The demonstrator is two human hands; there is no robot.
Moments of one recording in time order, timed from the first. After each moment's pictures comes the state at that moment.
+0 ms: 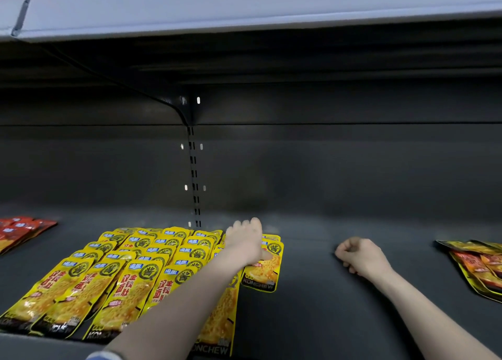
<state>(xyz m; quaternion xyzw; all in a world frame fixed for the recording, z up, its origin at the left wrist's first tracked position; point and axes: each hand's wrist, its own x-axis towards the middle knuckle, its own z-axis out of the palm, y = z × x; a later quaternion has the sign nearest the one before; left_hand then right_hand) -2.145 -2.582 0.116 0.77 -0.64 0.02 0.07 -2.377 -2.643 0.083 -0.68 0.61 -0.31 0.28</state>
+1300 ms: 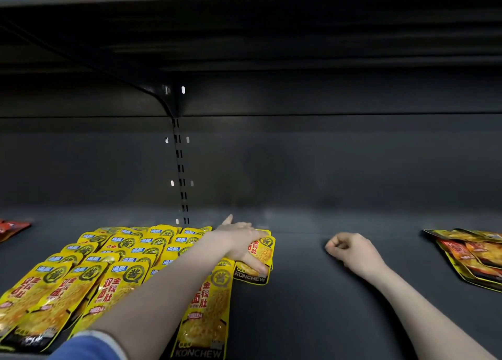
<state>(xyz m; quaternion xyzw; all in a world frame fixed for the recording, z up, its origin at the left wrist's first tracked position) -2.124 -2.595 0.123 0.62 -0.77 -0.02 -0.13 -2.381 -2.647 0.072 -0.73 0.57 -0.30 0.22</state>
